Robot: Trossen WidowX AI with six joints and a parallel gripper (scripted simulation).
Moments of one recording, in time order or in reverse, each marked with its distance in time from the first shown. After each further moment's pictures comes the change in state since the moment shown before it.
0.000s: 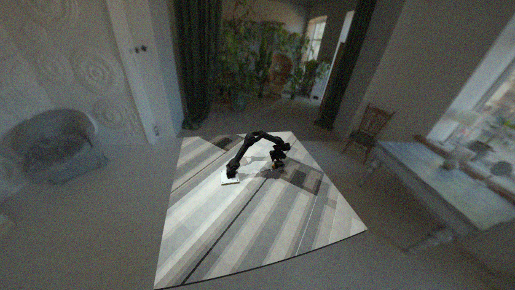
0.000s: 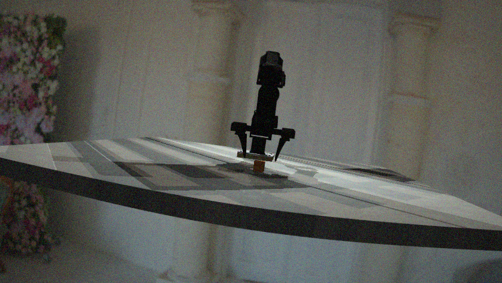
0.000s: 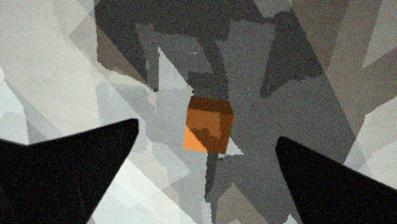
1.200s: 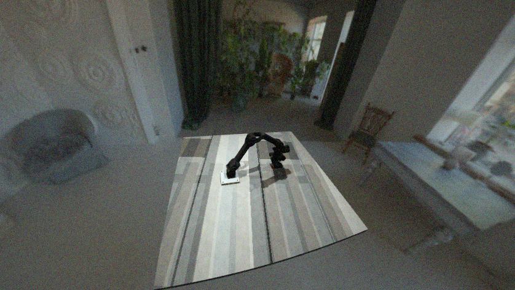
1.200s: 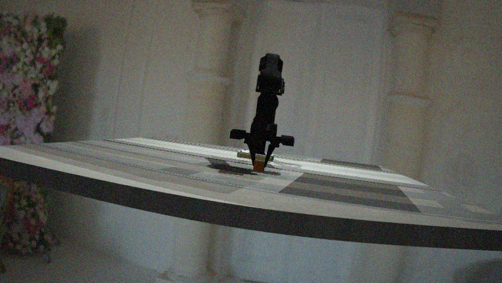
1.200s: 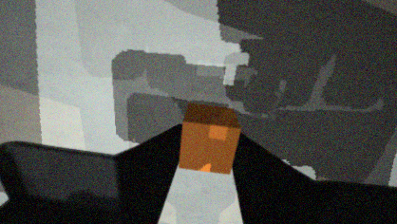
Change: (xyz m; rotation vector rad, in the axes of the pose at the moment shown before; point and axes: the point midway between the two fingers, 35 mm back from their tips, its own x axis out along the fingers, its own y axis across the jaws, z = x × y) arm 0.022 0.000 -0.001 -0.003 0.007 0.001
